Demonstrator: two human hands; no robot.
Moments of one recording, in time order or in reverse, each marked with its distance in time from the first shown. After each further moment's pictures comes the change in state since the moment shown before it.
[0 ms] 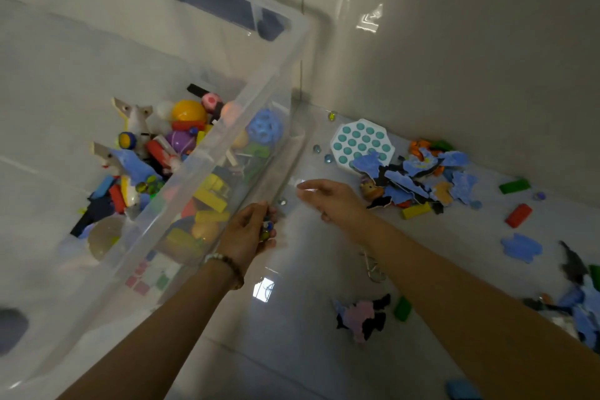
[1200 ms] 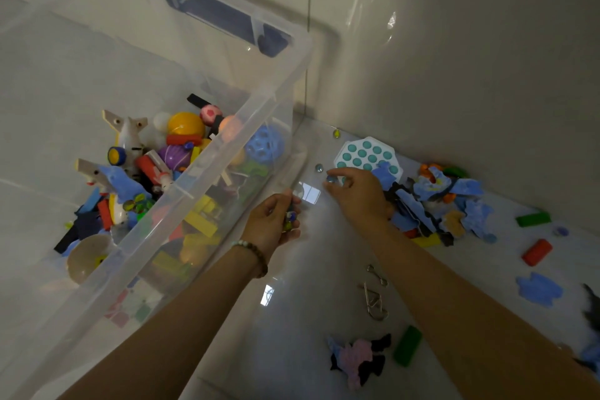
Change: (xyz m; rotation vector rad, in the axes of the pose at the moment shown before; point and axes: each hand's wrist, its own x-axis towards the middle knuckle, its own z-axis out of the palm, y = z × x) left_hand 0.039 0.027 0.047 -0.050 -0.035 0.001; right_hand 0.060 -0.010 -0.036 -0.499 0.371 -0.296
